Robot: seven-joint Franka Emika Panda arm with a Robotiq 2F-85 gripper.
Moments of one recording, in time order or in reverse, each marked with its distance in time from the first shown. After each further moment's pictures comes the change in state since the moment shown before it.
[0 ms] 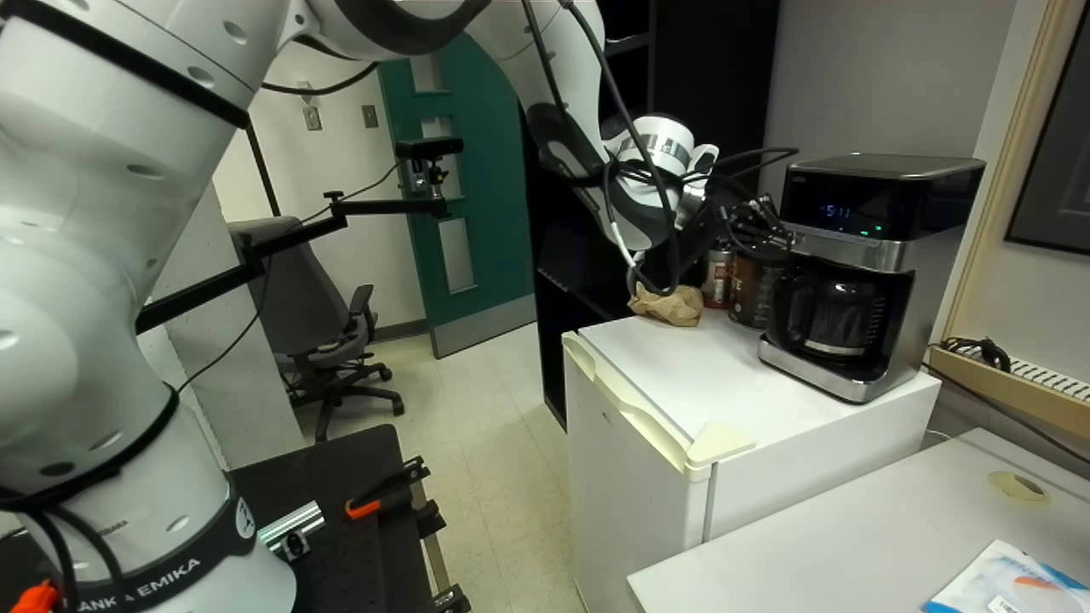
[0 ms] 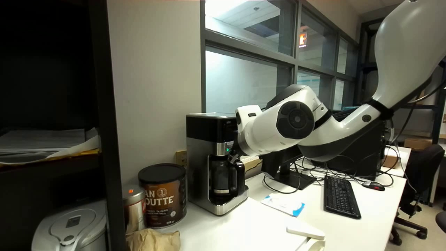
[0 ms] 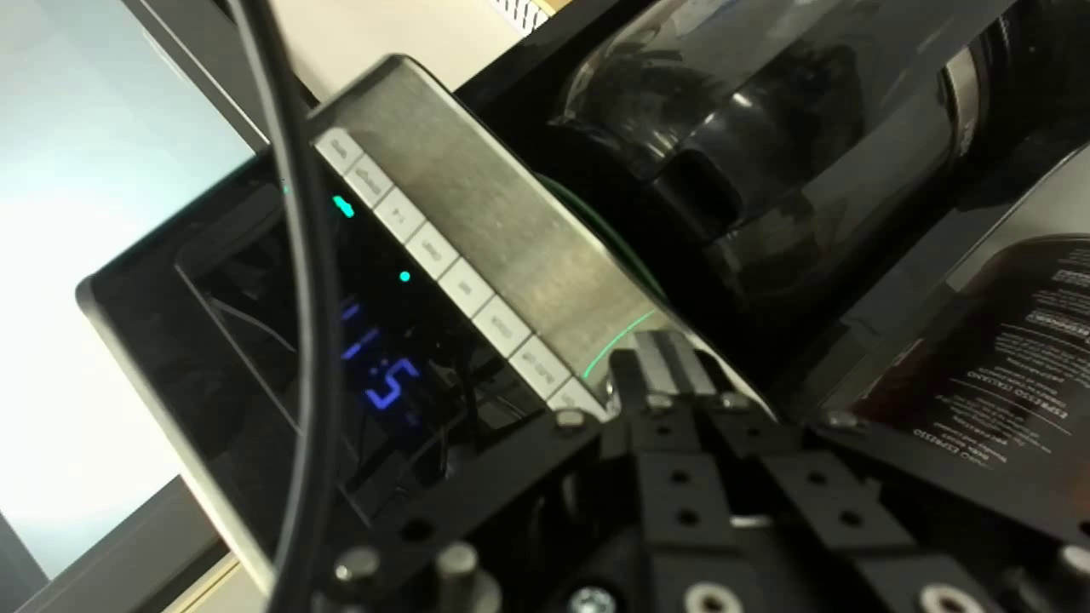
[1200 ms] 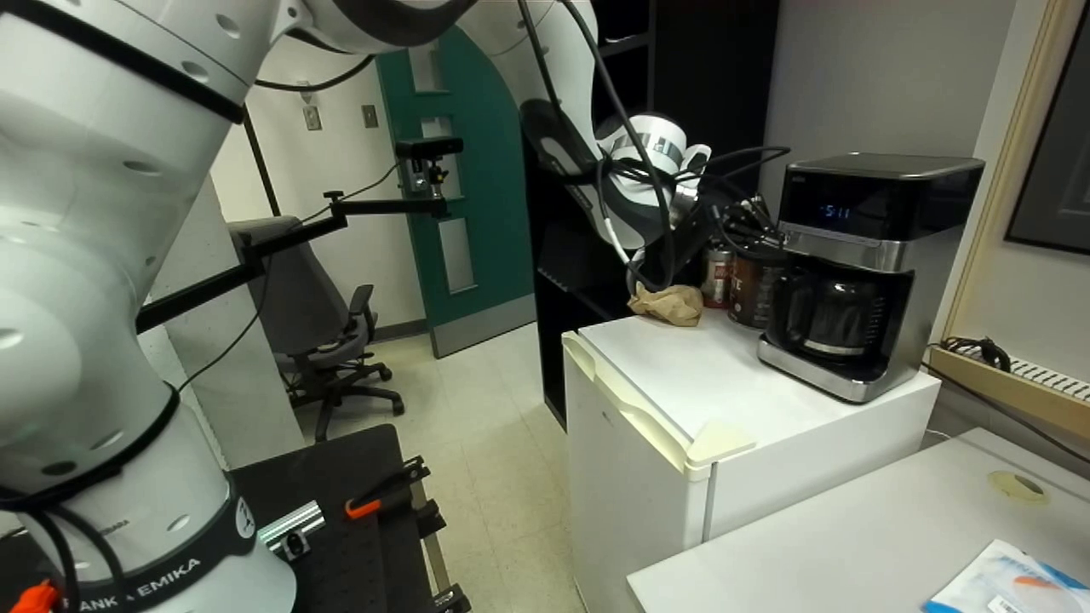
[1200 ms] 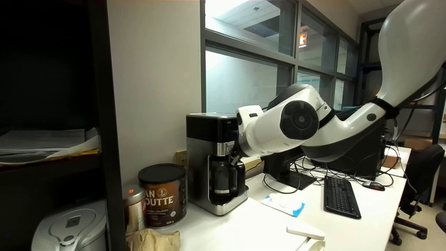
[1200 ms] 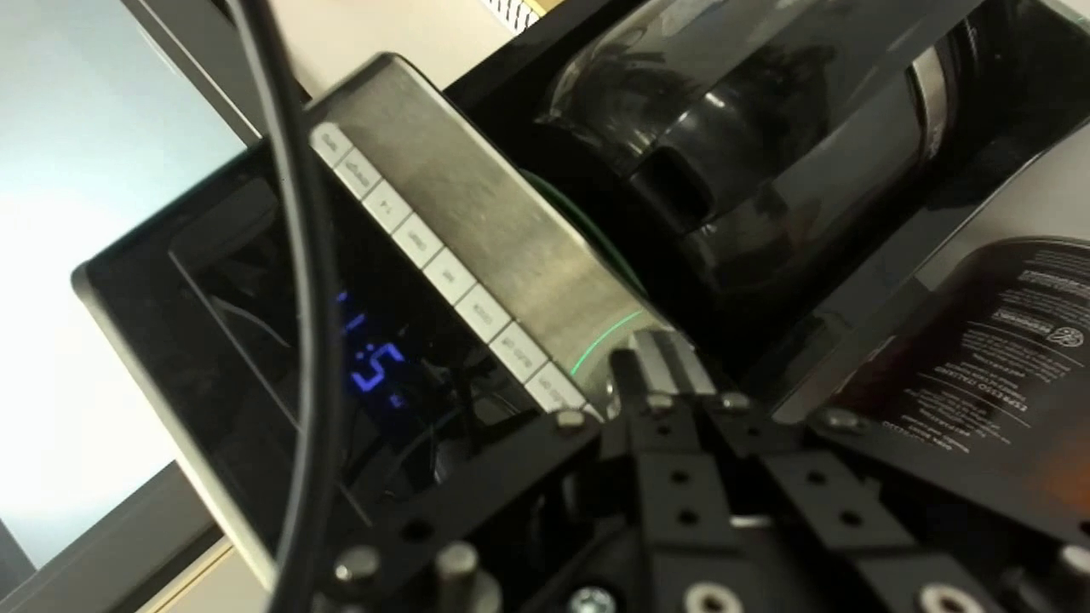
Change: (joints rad) arm 0.012 -0.020 0.000 -0.032 0.000 -0.002 0.000
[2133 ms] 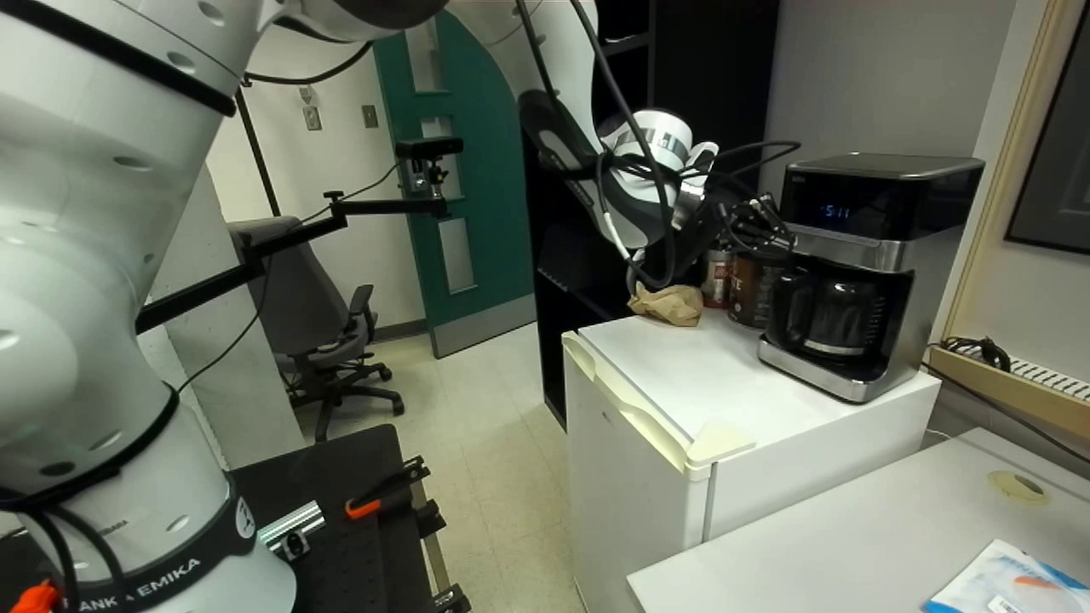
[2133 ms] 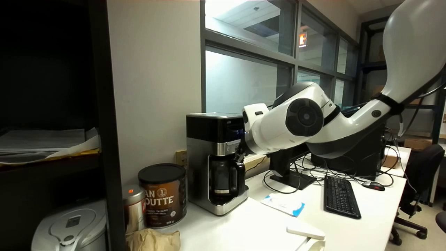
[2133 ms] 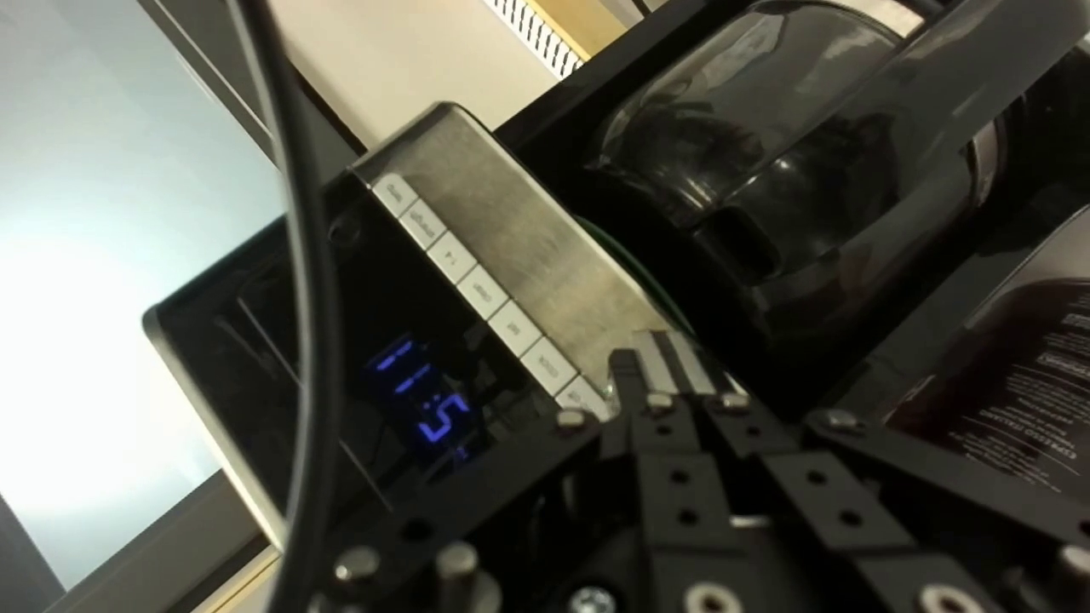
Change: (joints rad) arm -0.011 -0.034 -0.019 -0.042 0.000 0.000 0.000
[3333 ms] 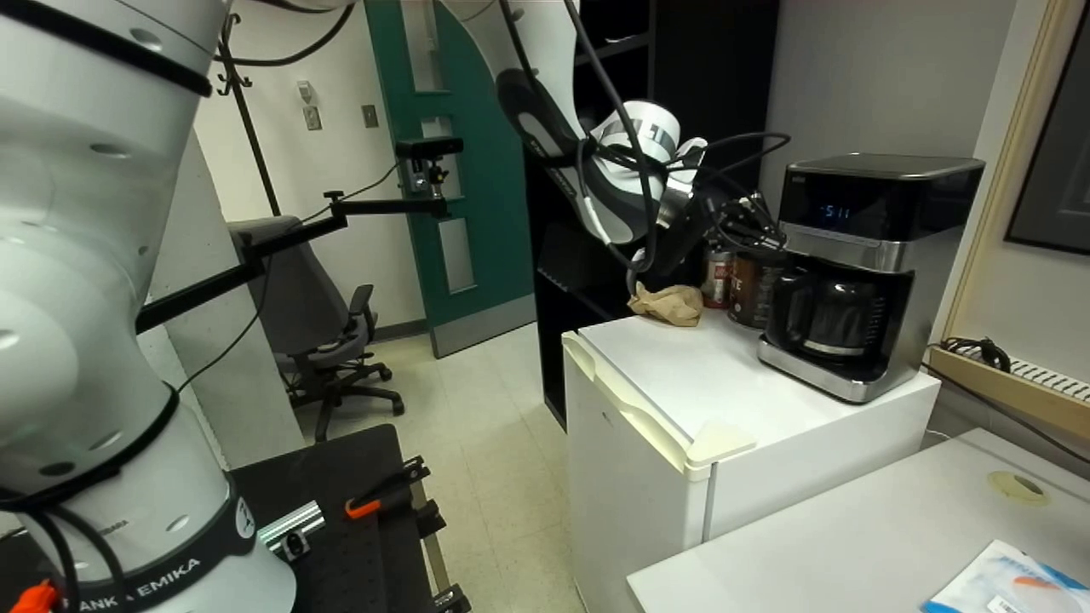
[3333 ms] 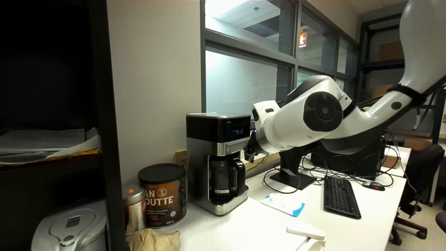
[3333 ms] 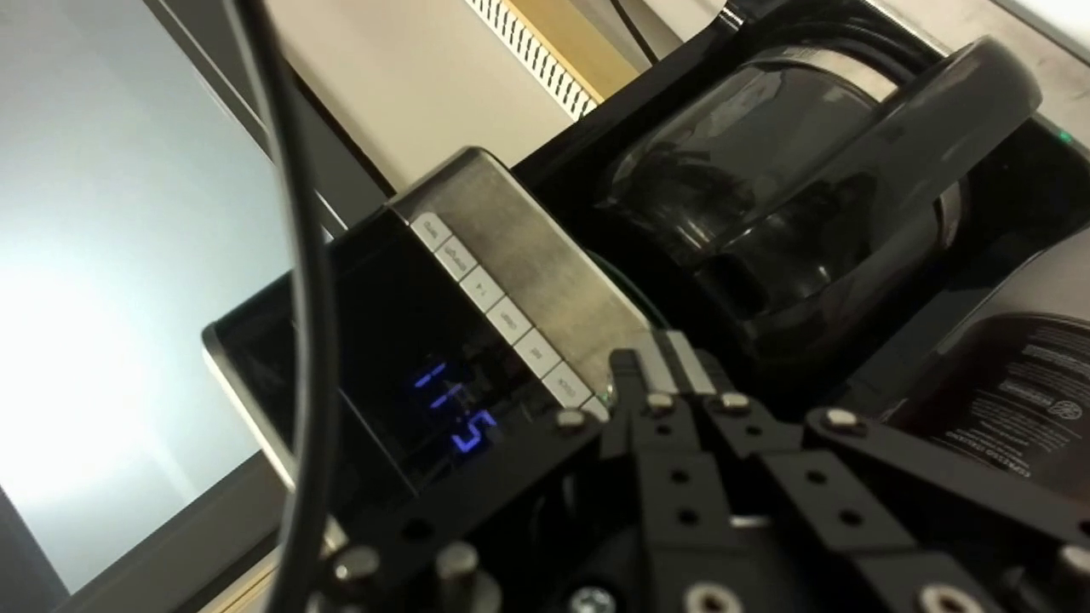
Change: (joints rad) arm 0.000 -0.091 -0.004 -0.123 0.000 0.000 0.000
